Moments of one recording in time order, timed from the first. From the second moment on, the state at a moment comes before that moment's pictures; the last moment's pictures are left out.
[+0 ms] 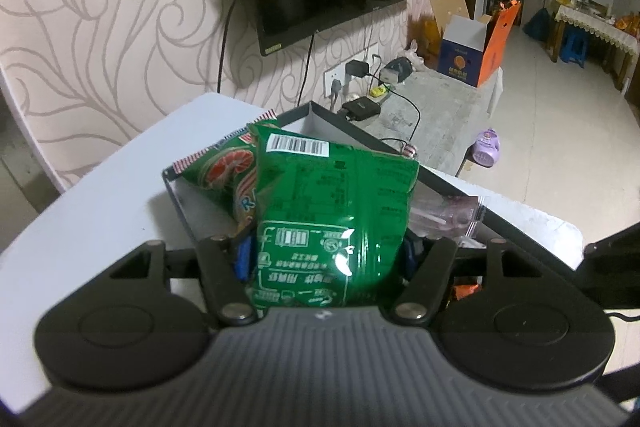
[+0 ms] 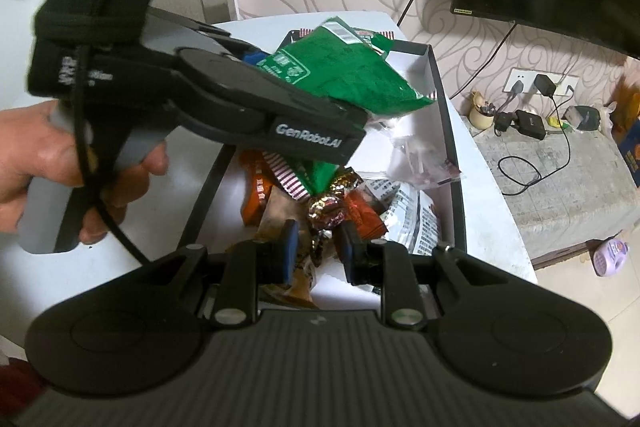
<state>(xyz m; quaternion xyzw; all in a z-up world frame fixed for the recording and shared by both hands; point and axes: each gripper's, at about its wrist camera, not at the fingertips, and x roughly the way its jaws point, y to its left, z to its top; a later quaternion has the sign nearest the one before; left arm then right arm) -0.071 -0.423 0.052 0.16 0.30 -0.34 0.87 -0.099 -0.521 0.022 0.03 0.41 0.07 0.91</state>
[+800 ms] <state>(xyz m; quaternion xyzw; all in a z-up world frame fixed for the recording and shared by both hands) -0.066 -0.432 0.059 0.18 0.29 -0.34 0.88 -0.100 -0.519 0.022 0.03 0.41 0.06 0.91</state>
